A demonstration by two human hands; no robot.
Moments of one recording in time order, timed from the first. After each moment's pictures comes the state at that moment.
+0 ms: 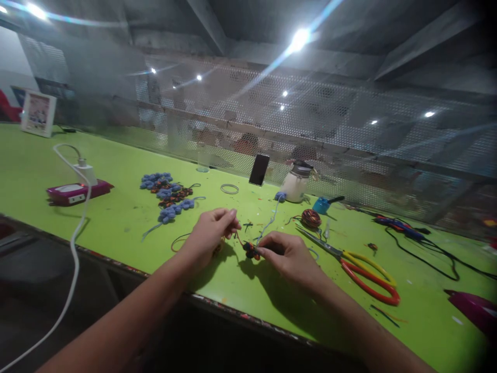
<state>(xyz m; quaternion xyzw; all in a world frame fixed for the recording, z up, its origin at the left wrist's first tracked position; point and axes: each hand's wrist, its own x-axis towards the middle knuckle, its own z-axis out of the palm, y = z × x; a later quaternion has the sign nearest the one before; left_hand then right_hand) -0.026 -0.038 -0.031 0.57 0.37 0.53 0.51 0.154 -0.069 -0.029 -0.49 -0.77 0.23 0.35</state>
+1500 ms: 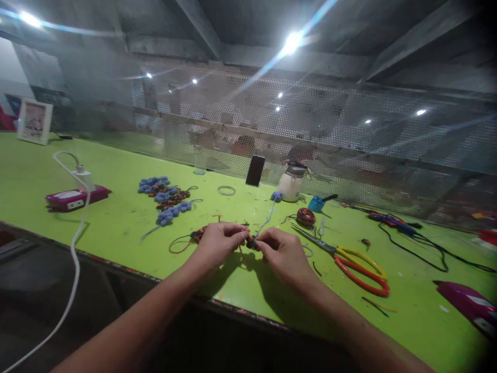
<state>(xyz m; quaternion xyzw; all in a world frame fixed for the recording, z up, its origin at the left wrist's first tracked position) -0.008 -0.052 -0.035 0.57 0.44 0.46 0.51 0.146 -0.074 -0.034 -0.54 -0.71 0.19 0.41</state>
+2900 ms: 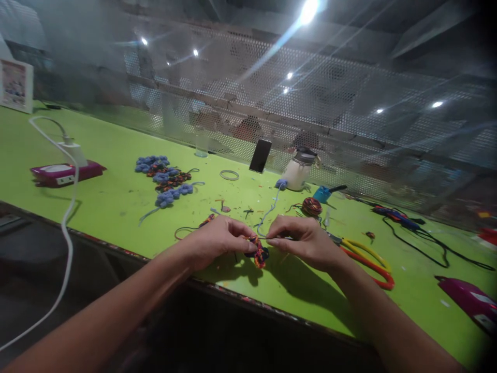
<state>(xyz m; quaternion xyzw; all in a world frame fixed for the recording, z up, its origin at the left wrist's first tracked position) -0.029 -0.053 -0.040 0.61 0.35 0.30 0.65 0.183 -0.062 -0.013 -0.36 -0.85 0.26 0.29</state>
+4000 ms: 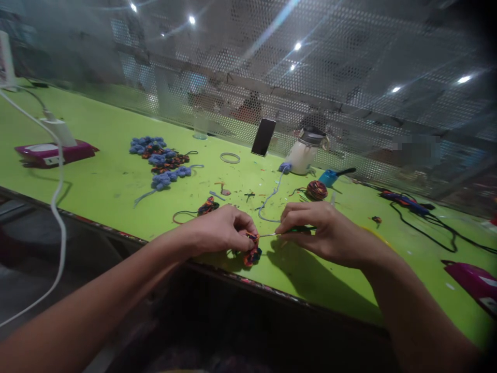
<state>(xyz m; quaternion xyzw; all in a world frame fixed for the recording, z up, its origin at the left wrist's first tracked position) -0.026 -0.057 -0.036 0.73 0.38 0.18 0.54 0.187 -0.077 0.009 -0.34 -0.91 0.15 0.16</state>
